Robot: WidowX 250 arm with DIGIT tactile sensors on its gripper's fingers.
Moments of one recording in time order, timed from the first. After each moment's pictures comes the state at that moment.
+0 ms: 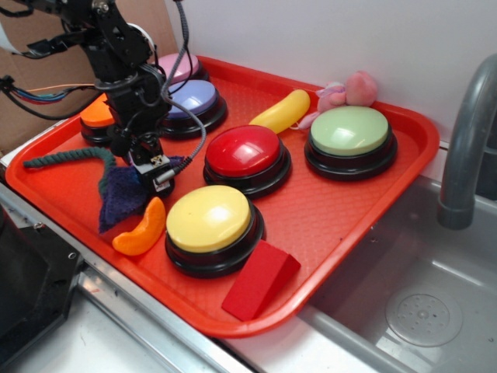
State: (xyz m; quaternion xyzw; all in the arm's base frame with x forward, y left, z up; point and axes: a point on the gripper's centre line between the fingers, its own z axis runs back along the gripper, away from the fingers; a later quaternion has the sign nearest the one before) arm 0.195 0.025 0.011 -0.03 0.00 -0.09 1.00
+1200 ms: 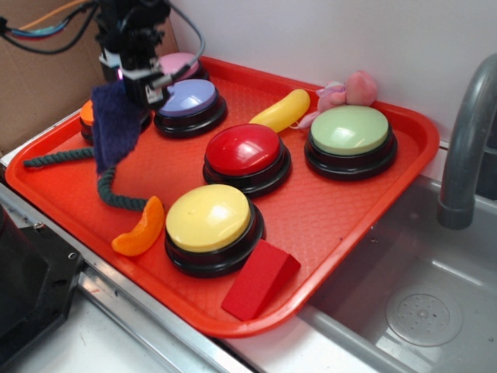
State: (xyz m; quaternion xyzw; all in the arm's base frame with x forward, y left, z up) arm 0.210 0.016 0.115 -0.01 0.06 -0.03 1.00
